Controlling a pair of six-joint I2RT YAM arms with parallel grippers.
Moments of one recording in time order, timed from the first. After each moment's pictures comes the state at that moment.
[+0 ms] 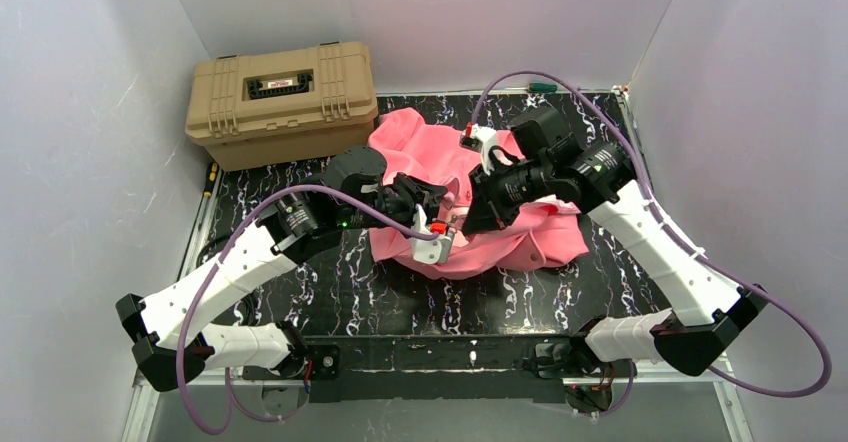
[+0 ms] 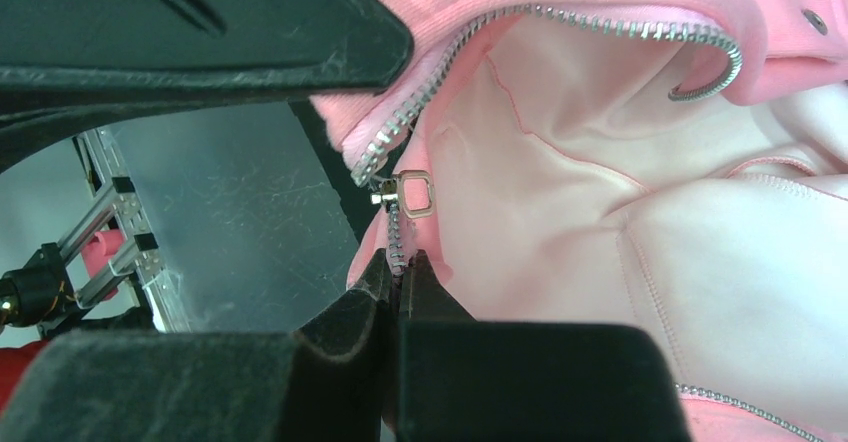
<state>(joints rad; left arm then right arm) -0.95 1.17 1.35 -0.60 0.29 1.24 0.72 1.29 1.57 -1.11 -0.61 0.08</state>
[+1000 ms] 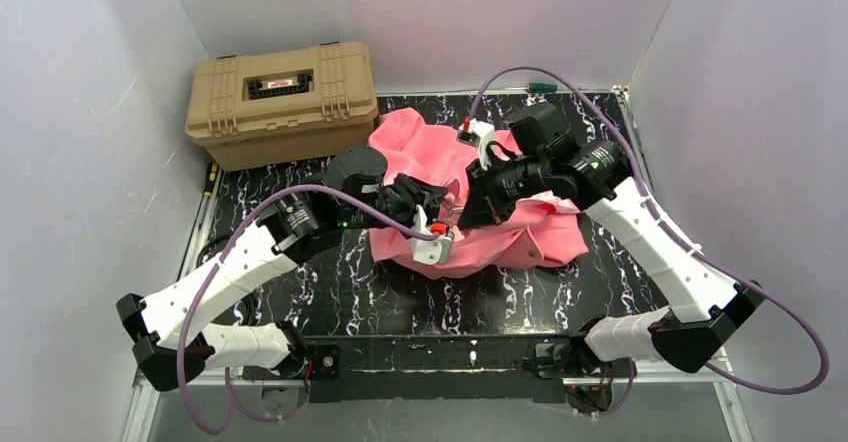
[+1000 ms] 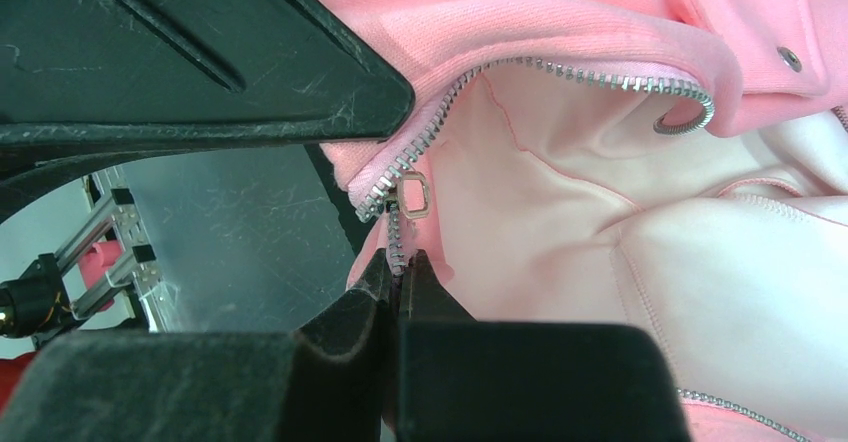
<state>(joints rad) -0.96 1.17 1.35 -0.61 0.30 1.24 0.72 1.32 1.58 -1.07 -0.61 0.09</state>
